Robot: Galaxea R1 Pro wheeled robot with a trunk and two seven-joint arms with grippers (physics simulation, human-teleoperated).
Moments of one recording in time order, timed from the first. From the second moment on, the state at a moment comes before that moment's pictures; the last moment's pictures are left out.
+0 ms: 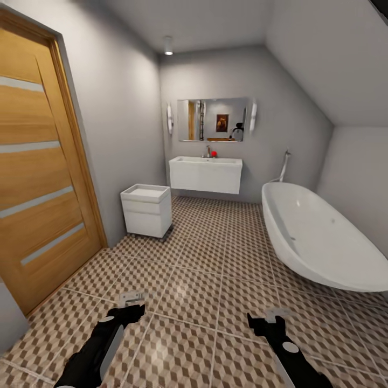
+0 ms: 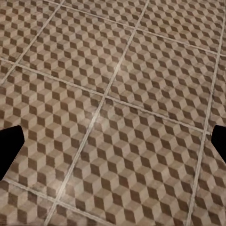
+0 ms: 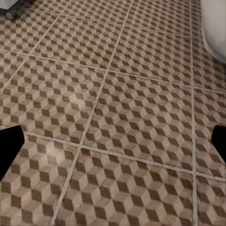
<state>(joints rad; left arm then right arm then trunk) -0.41 -0.03 0.04 -0.88 0.07 0.38 0.10 -0.40 -0.03 0.00 -0.61 0.01 -0.06 -0.01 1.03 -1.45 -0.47</state>
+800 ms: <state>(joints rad) -0.41 -0.03 0.04 -0.88 0.07 0.38 0.10 -0.40 -0.03 0.00 -0.61 0.01 -0.06 -0.01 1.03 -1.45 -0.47</state>
